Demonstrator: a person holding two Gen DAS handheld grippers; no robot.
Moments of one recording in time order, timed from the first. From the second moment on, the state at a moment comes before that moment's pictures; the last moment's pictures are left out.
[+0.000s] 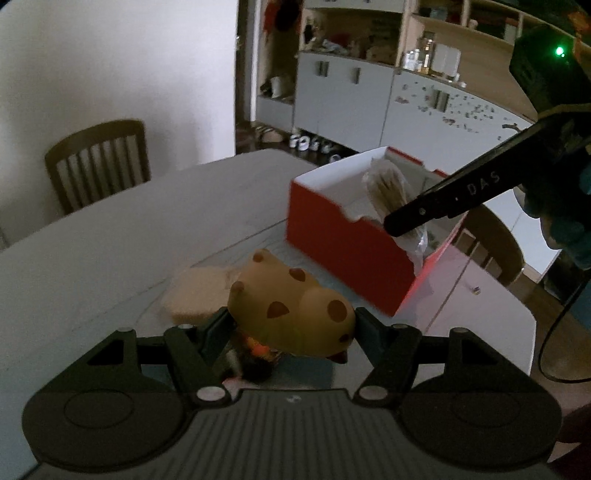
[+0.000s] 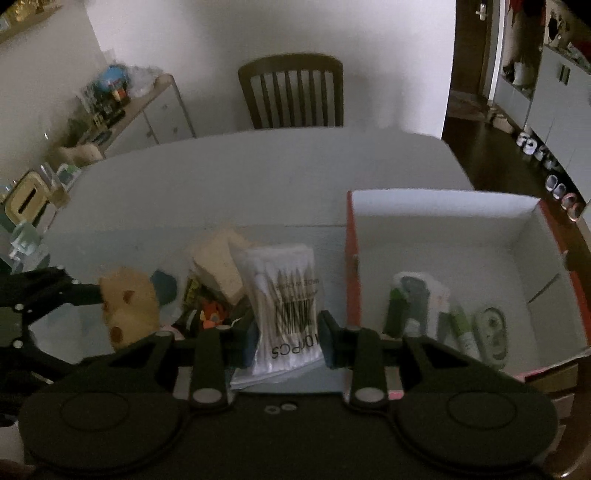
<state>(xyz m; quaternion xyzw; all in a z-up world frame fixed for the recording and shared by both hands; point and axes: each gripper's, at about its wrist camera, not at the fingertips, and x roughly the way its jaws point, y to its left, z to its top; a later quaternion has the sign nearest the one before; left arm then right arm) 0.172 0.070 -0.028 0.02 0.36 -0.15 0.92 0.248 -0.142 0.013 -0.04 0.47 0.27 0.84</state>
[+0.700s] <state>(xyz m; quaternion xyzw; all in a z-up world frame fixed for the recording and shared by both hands) 0.233 -0.056 -0.012 0.06 0.34 -0.18 0.92 0.289 -0.256 0.023 -0.03 0.44 0.24 0.86</state>
